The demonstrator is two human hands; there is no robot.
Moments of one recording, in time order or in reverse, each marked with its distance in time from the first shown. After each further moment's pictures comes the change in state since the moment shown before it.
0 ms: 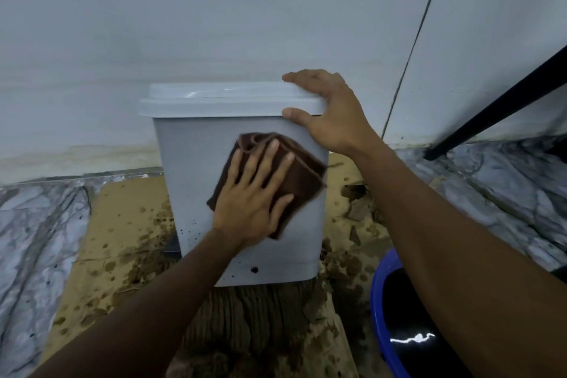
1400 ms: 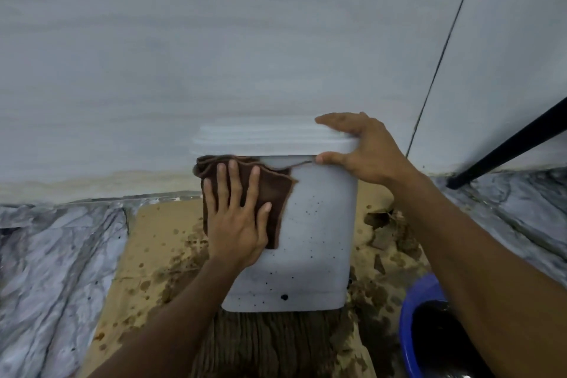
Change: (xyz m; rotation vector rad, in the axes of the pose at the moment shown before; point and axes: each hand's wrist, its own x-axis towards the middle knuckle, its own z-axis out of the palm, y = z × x) left_hand -0.024 -0.052 -0.023 -0.038 0.078 -0.345; right_hand -0.001 -0.014 -0.017 -0.007 -0.098 0.033
